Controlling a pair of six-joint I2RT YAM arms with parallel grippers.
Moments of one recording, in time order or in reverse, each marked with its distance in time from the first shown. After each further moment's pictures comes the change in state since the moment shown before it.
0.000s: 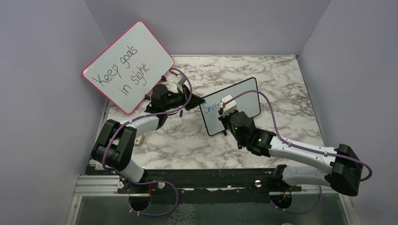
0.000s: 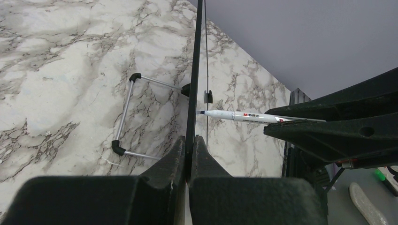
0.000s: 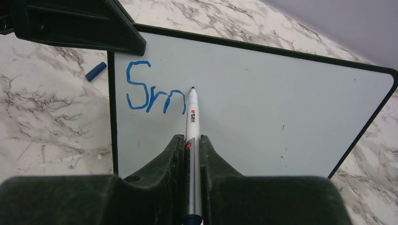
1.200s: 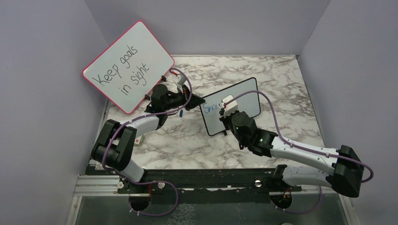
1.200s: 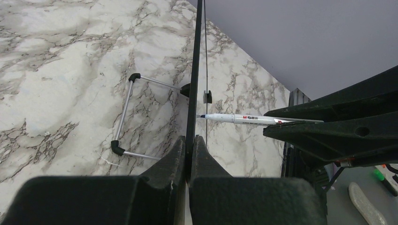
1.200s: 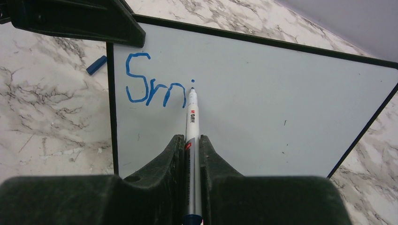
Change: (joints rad) left arm 0.000 0.000 0.000 0.001 0.000 -0.002; right arm -0.006 -0.023 -0.007 -0.034 -0.020 0.012
